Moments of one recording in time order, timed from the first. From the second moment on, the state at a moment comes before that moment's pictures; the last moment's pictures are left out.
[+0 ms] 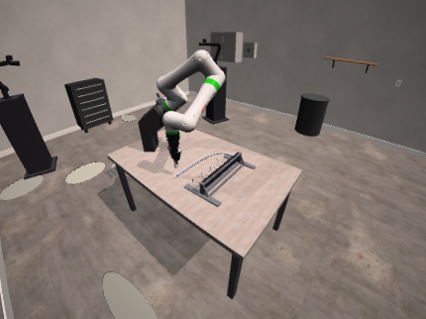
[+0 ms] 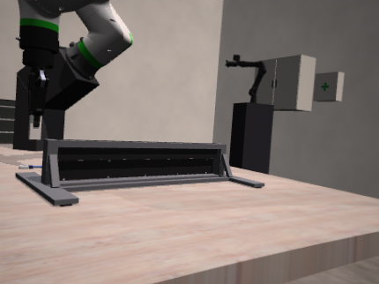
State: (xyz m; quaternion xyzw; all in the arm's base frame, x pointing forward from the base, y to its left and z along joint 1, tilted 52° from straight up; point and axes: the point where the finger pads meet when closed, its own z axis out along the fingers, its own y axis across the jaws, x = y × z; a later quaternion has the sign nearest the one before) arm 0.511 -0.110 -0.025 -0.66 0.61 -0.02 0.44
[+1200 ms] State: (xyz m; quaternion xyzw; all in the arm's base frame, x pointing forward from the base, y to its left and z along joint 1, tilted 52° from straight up) arm 0.535 -0.029 0.124 -0.78 0.39 -0.27 0.41
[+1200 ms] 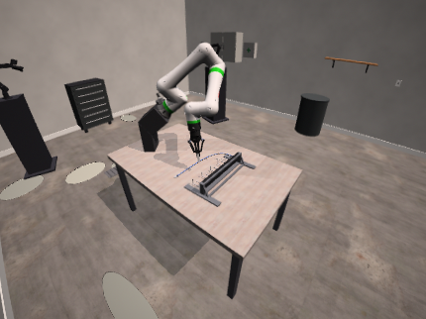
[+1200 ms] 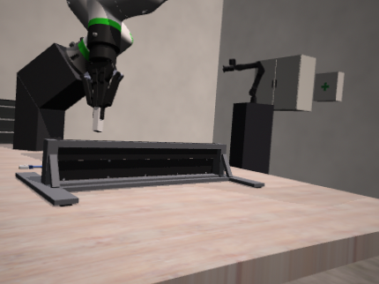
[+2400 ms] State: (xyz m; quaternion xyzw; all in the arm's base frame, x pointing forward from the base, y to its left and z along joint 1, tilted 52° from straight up) arm 0.445 0.088 0.309 -0.73 0.06 -0.62 0.29
